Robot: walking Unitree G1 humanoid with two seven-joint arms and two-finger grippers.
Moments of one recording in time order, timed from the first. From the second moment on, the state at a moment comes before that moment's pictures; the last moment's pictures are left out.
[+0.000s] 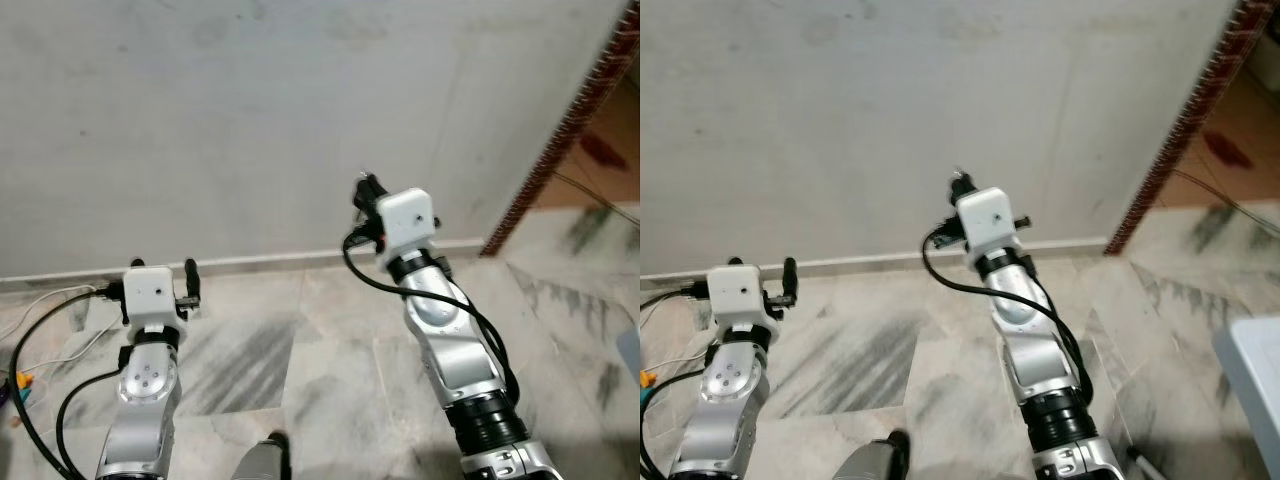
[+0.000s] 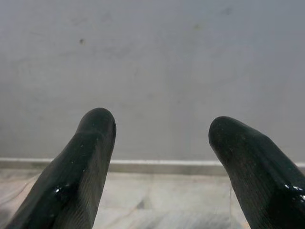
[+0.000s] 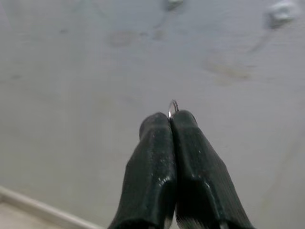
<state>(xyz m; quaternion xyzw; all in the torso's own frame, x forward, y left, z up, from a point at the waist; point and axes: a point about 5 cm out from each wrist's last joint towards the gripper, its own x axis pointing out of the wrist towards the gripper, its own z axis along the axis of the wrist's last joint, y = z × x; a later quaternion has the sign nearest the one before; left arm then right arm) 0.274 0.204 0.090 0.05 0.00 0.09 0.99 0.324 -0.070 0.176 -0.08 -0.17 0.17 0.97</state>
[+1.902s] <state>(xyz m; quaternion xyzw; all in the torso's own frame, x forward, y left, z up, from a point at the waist) 0.281 0.186 0.090 0.01 0.00 0.03 1.00 0.328 -0.069 0.183 -0.07 -0.17 0.16 0.97</state>
